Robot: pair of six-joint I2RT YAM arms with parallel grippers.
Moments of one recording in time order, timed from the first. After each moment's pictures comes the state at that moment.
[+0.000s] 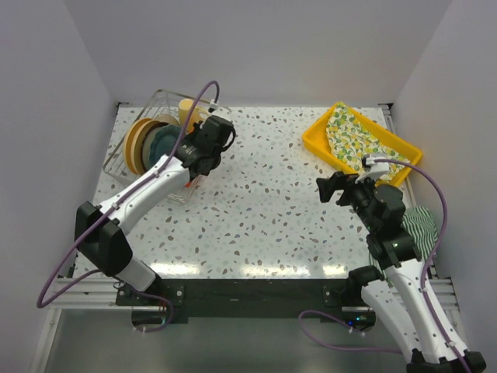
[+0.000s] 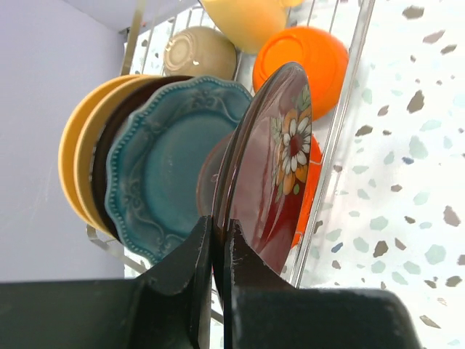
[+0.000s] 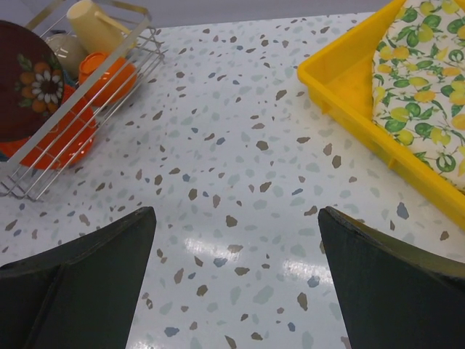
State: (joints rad) left arm -0.63 1.56 1.42 -0.63 -0.80 0.04; right arm 0.26 0.58 0.63 -0.24 -0.03 0.27
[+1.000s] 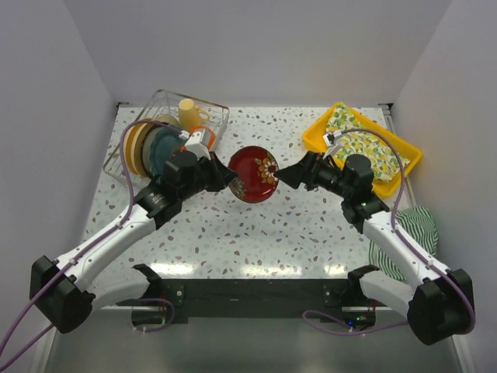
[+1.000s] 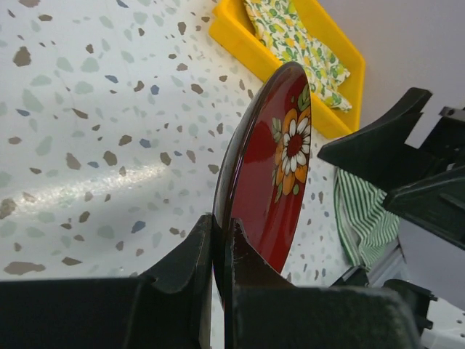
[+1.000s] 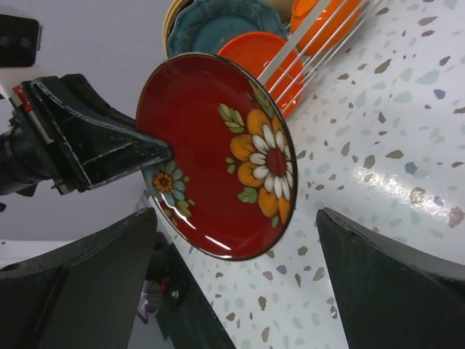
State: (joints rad) left arm -0.63 1.10 0.92 -0.18 0.03 -0.65; right arm 0.32 1.04 0.68 0.21 -0.57 0.74
